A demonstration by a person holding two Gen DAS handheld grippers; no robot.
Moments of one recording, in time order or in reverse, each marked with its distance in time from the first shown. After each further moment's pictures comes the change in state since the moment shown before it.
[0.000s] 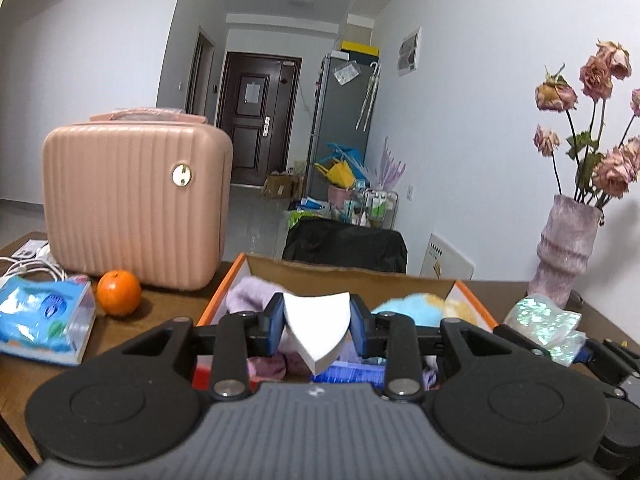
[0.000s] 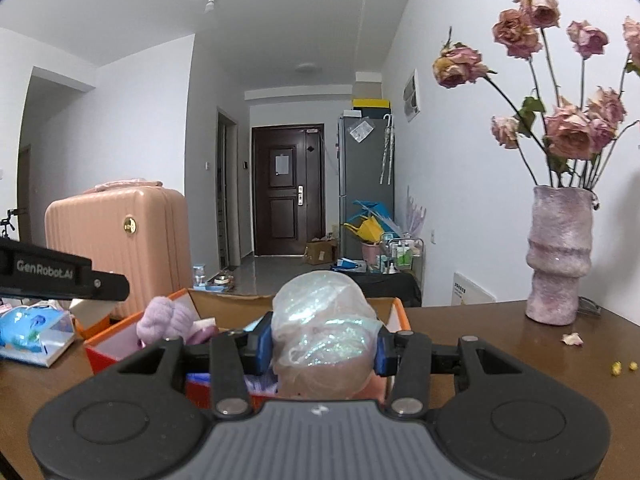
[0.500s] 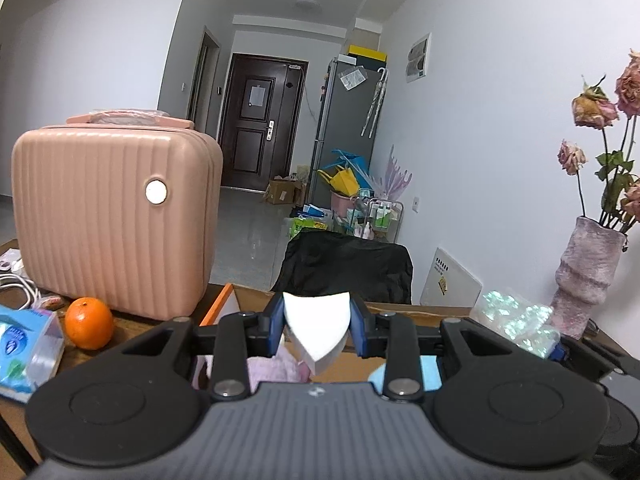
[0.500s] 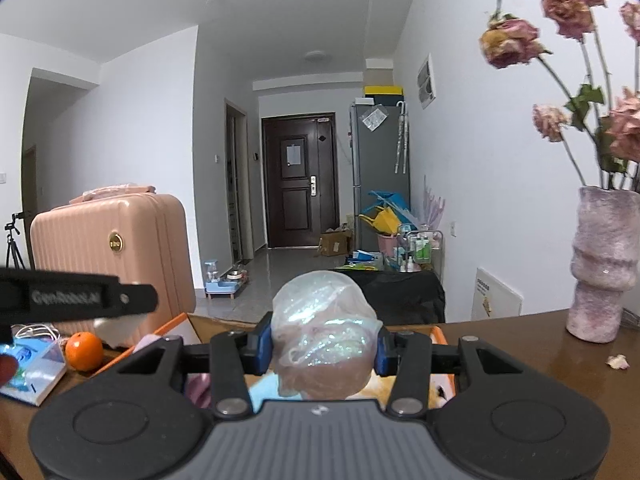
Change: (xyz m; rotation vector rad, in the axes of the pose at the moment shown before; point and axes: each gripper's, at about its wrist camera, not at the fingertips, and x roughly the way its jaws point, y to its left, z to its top) left arm 0.068 0.000 0.028 -0.026 -0.011 0.006; right arm 0.082 0.012 0.033 0.014 0.034 0.046
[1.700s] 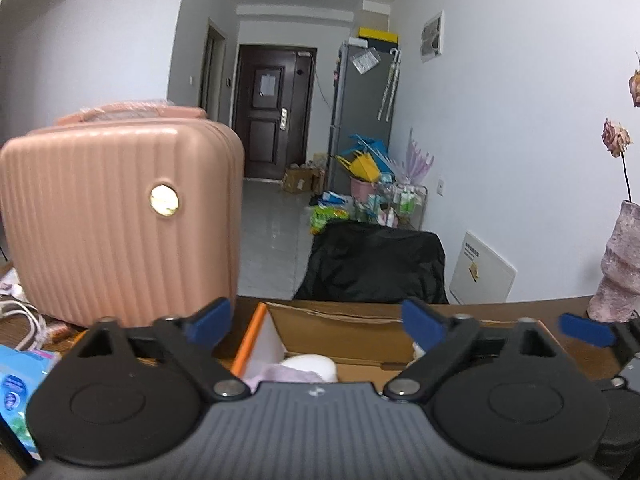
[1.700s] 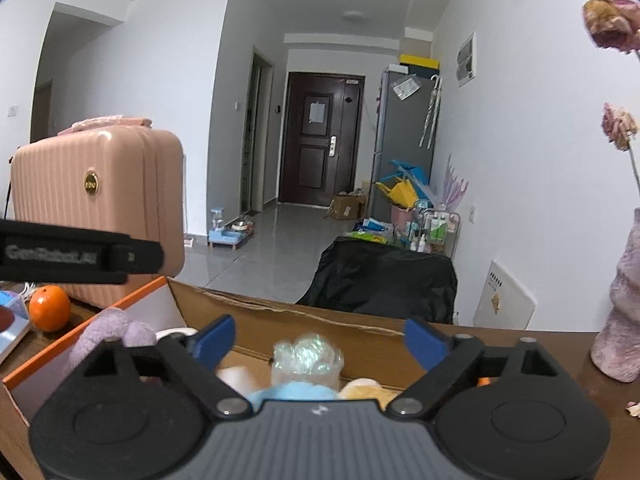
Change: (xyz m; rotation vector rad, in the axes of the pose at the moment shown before) left arm 0.051 0.032 0.015 0.052 0.034 0.069; right arm 0.078 0.018 0.006 -0.141 0.125 0.012
